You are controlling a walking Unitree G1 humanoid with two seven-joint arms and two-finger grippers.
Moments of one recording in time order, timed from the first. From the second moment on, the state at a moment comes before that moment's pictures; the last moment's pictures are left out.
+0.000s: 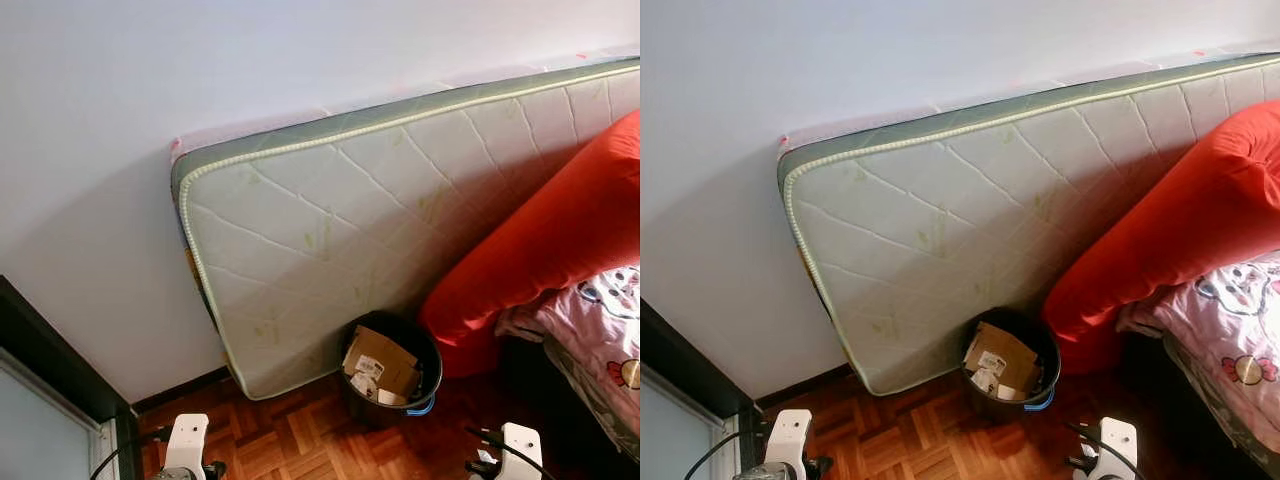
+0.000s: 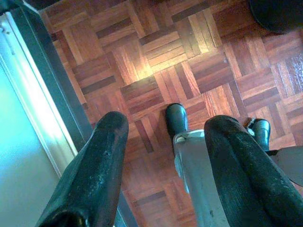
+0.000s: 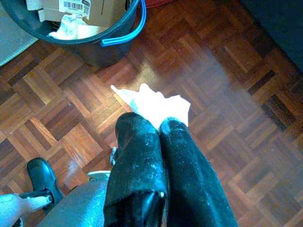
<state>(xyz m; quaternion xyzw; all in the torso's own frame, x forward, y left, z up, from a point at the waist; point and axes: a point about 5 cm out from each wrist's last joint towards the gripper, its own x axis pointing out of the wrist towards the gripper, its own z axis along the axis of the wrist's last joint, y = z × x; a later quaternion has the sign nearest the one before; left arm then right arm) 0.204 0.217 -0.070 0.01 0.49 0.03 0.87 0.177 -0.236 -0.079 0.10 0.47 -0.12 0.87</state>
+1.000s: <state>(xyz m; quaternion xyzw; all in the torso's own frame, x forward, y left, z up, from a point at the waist) 0.210 0.224 -0.065 0.00 0.48 0.04 0.88 0.188 -0.235 -0.074 0.09 0.47 -0.11 0.87</state>
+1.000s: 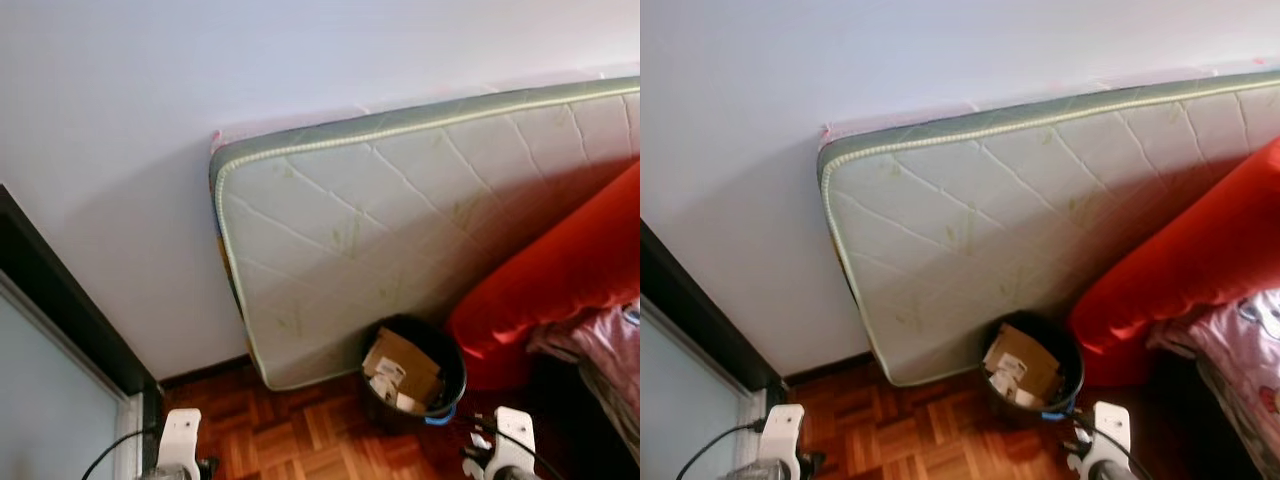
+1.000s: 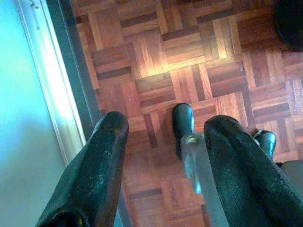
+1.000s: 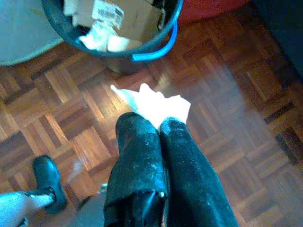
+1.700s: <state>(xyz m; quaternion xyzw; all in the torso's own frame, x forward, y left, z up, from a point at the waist) 0.213 0.224 -0.063 0.00 0.47 0.04 0.88 0.192 -0.235 -0.072 0.07 0.46 -0.10 0.88</state>
